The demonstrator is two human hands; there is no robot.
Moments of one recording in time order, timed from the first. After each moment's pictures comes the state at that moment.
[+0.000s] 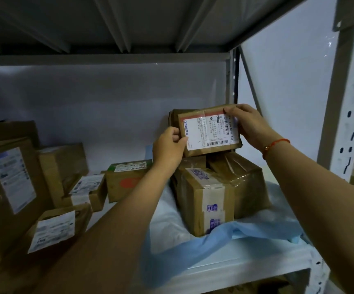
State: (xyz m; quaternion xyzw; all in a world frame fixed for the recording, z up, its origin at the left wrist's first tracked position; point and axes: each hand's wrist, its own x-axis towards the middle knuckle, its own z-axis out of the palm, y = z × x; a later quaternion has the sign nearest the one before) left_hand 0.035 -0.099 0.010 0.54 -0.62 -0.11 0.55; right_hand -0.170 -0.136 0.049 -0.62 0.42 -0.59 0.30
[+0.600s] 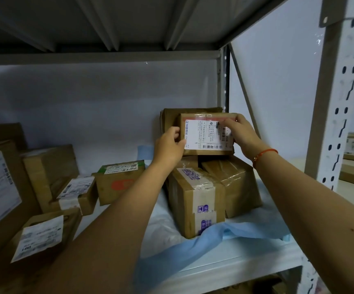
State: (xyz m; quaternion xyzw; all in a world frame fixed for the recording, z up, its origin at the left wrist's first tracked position) left_hand 0.017 -0.117 0.008 0.53 -0.67 -0.14 0.50; right_hand -0.175 -0.145 0.022 -0.59 0.47 -0.59 0.28
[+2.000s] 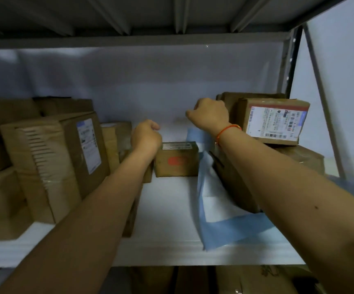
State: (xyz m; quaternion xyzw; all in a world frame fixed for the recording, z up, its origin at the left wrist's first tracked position) left_hand 0.193 -0.061 -0.002 0.67 -0.48 -0.09 0.55; right_hand 0.045 -0.108 0.048 -0.74 0.55 -0.37 -0.05
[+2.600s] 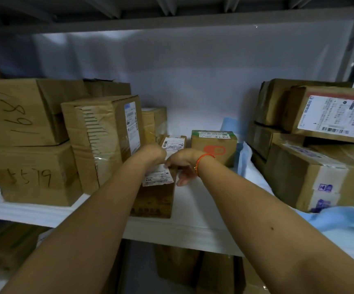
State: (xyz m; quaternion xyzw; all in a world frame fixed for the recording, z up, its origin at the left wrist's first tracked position) left_hand 0.260 -0.006 -0.032 0.84 -0.45 -0.18 0.25; right_hand 0.187 -0.080 -0.061 -0.67 0.55 -0.04 0.50
